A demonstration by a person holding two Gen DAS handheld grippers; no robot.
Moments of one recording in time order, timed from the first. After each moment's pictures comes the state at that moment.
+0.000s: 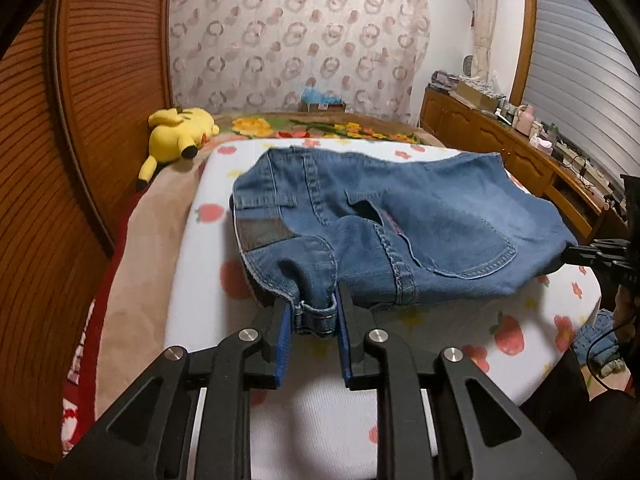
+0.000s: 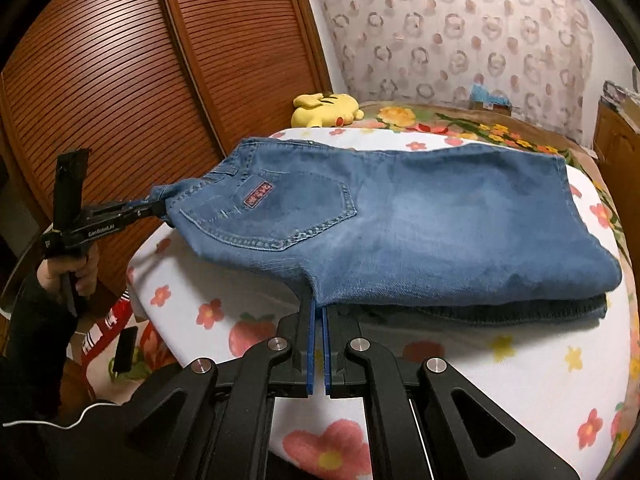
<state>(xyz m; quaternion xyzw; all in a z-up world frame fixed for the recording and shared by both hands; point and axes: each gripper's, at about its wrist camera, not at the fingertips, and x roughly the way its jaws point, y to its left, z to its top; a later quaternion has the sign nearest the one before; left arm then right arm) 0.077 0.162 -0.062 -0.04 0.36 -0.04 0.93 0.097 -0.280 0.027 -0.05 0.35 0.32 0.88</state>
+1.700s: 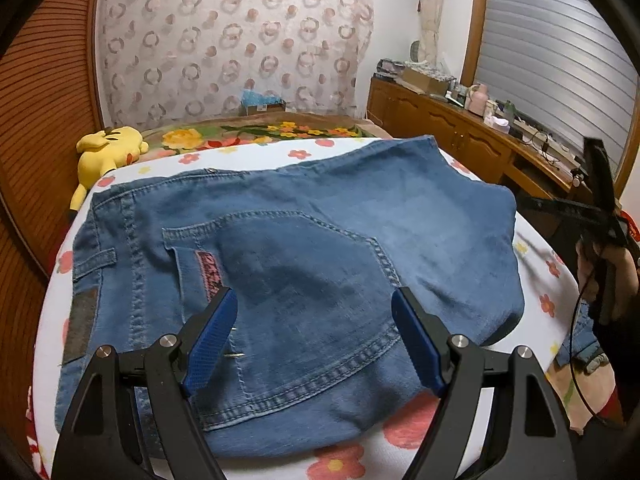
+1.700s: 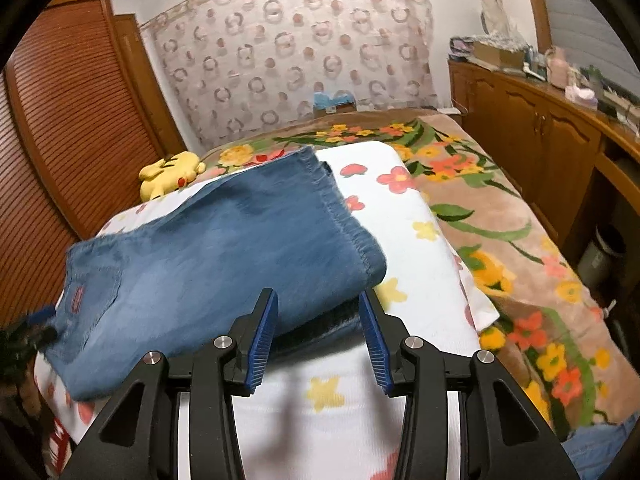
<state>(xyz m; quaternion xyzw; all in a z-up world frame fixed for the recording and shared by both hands) 0.133 0.035 -0.071 -0.01 0.35 -0.12 0.93 0.136 -0.378 0.025 0.06 0.33 0.09 0.94</state>
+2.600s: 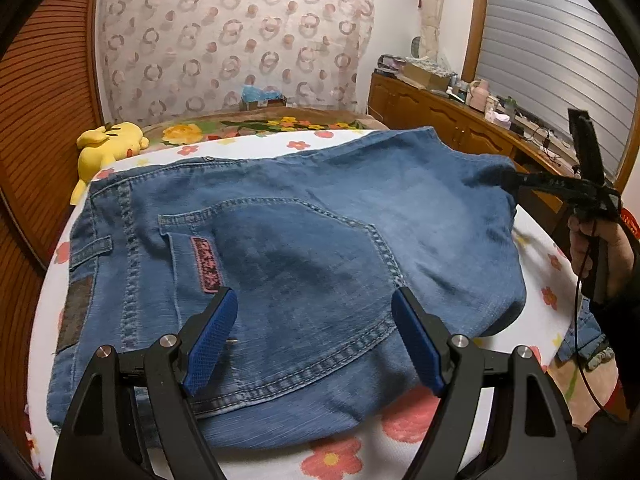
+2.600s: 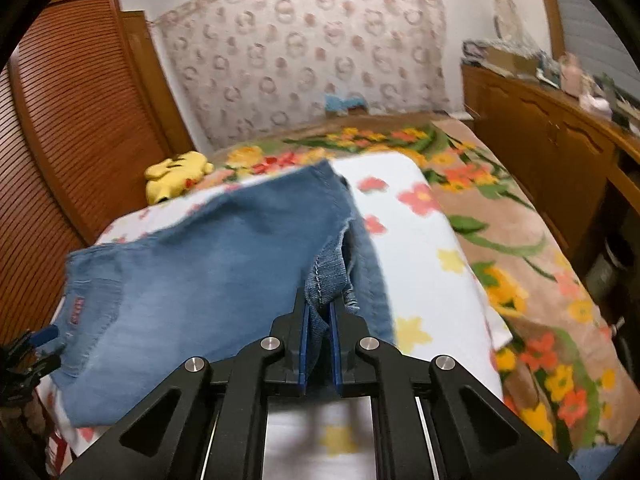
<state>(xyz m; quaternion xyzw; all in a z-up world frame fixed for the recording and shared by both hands) 0.128 0.034 -0.075 -0.01 0.36 -0.12 0.93 0.157 -0.362 0.047 0.05 0.32 0.12 0.94</state>
